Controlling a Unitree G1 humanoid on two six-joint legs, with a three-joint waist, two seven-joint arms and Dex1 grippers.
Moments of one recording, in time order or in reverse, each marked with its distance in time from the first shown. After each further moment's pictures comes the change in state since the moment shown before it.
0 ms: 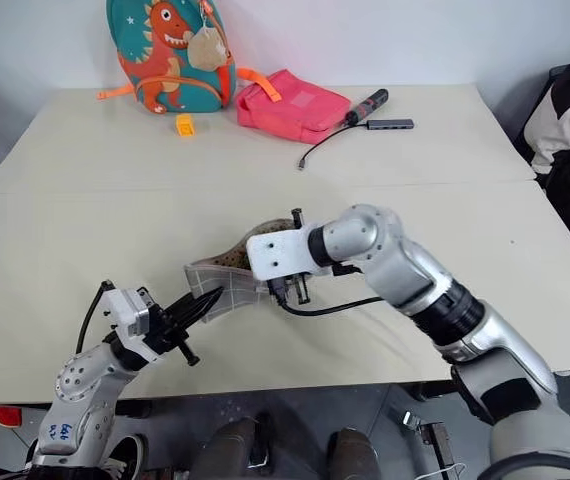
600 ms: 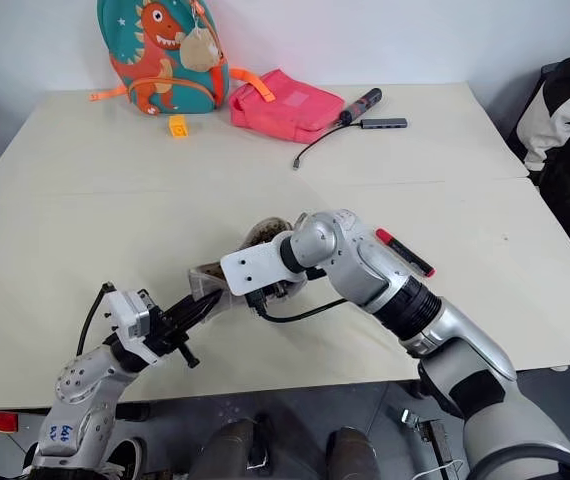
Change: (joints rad) left arm 0.009 -0.001 0.001 0.005 0.001 -0.001 -0.008; right arm -0.029 0.138 0.034 0.119 -0.129 -0.038 0.057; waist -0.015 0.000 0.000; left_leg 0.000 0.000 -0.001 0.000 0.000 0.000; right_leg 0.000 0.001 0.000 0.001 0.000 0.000
